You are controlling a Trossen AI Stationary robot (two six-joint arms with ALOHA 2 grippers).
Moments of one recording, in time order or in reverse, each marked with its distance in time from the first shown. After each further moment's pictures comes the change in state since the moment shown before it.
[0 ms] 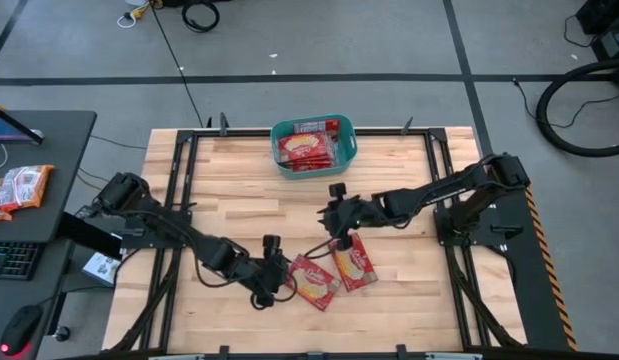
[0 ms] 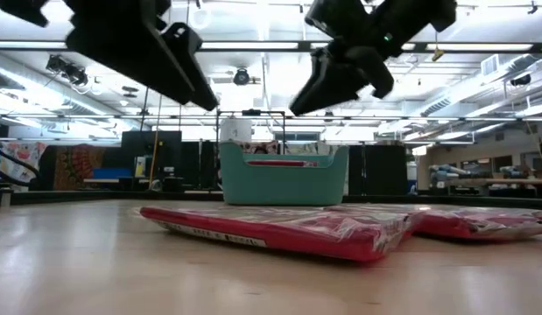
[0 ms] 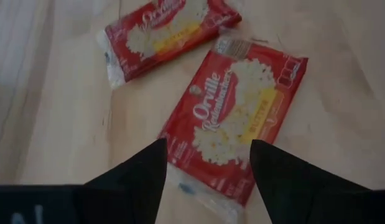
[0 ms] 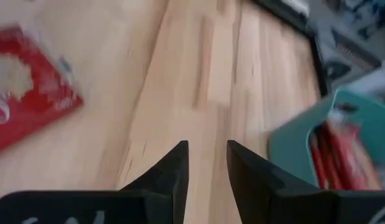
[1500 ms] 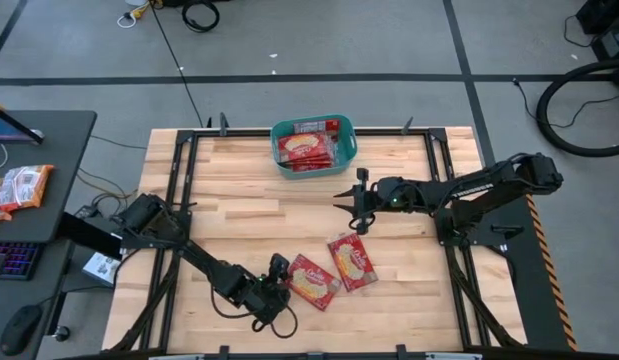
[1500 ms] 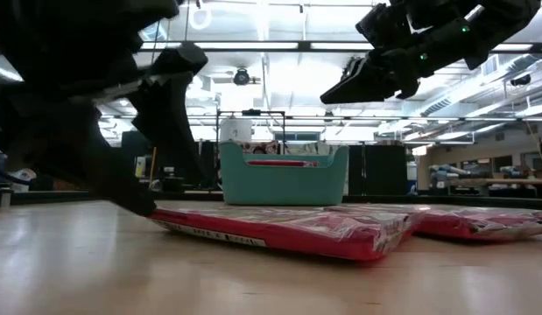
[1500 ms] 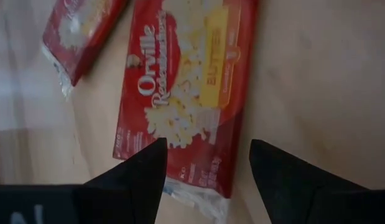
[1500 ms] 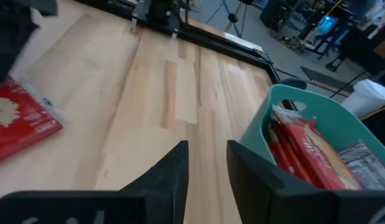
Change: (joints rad) left arm -0.103 0.259 0.078 -0.028 -0.129 0.280; right arm -0.149 -0.293 -0.402 0.430 -0.161 0.006
